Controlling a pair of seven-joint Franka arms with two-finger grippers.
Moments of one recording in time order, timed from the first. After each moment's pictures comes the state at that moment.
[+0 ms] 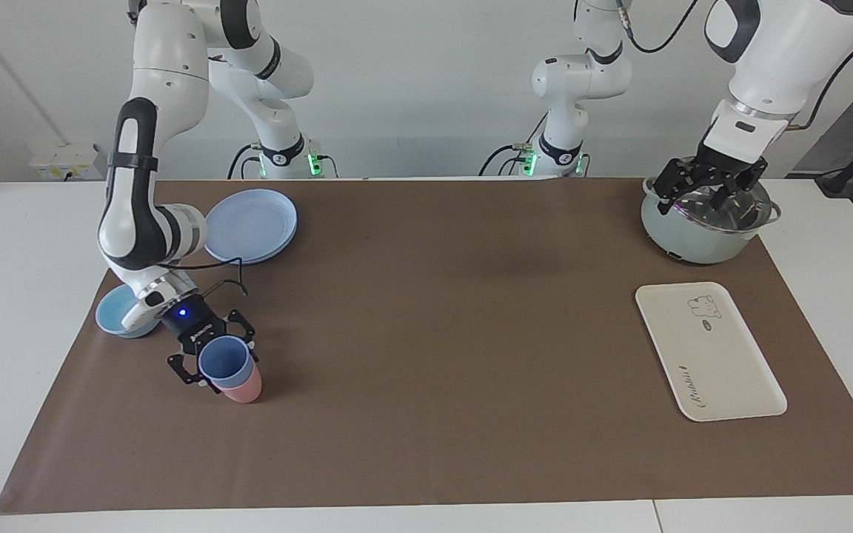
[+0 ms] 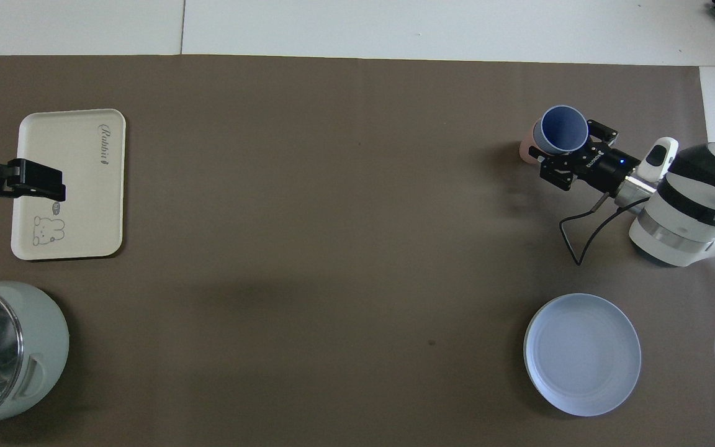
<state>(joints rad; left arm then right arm) -0.01 -0.01 -0.06 -1.61 0.01 1.61 -0.07 -0.01 0.42 -0.10 -1.93 1.71 2.38 -2.18</state>
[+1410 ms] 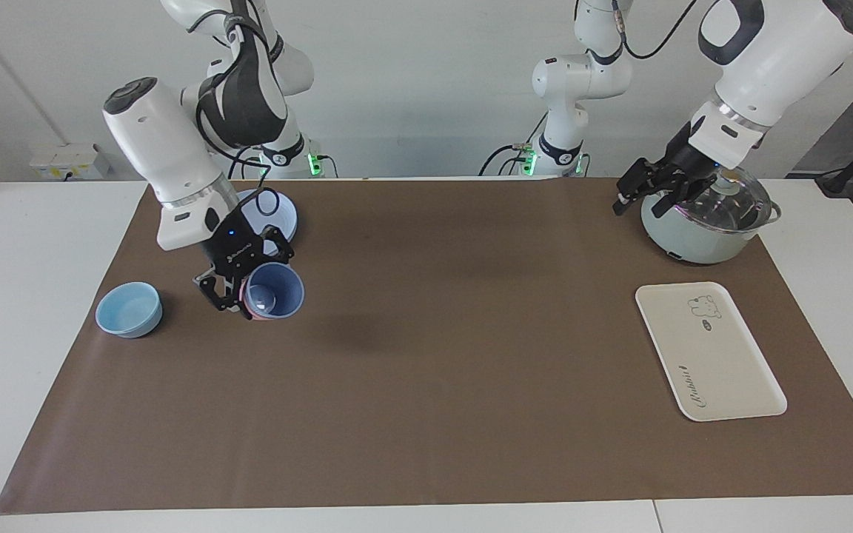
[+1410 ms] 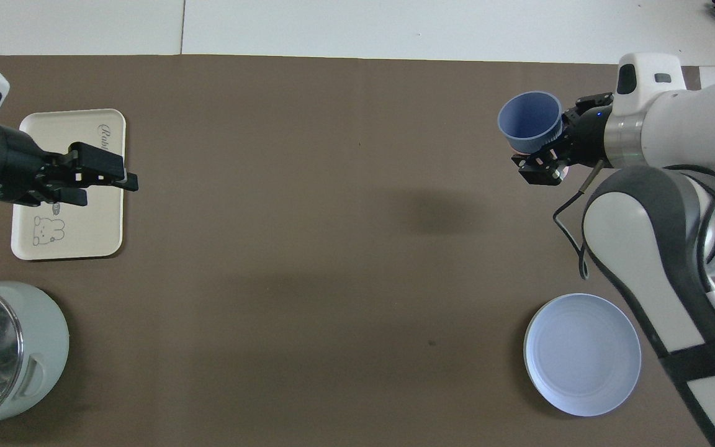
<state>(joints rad) -0.04 0.03 -0.07 -1.62 -0.35 1.68 -0.22 0.24 0.12 -0.10 -1.78 0.26 2.21 -0.84</state>
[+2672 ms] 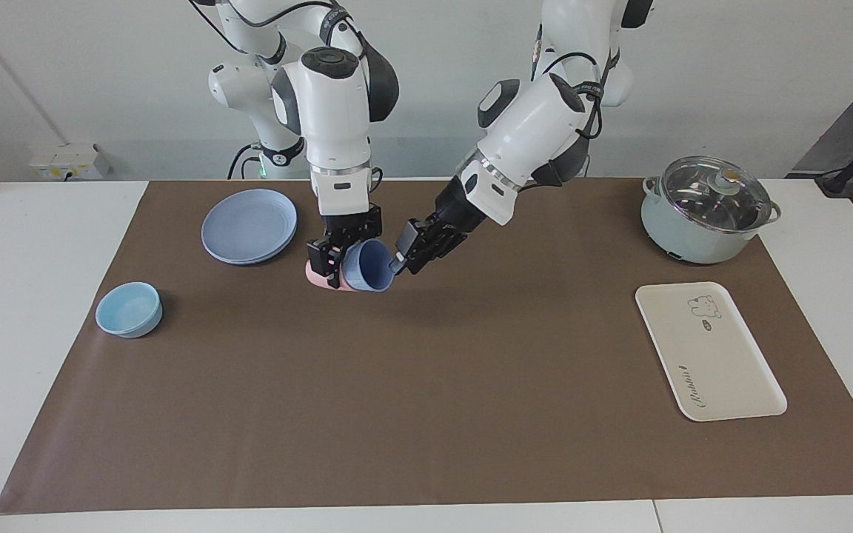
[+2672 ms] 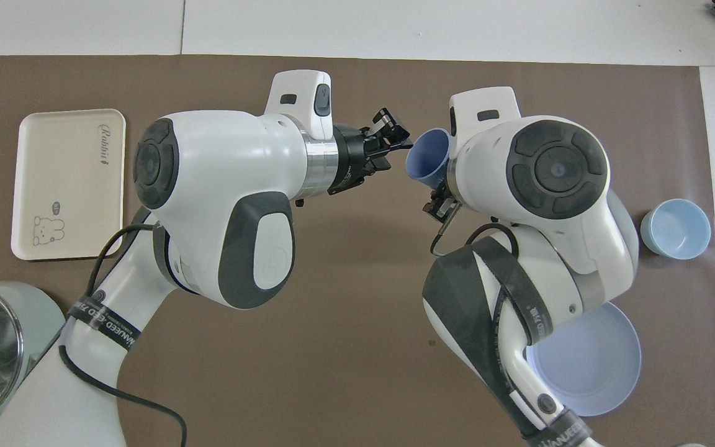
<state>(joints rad) -0.55 0.27 -0.08 -1.61 -0.62 2.44 -0.76 0.52 0.16 -0.10 -1.69 -0.14 2.07 -0.44</state>
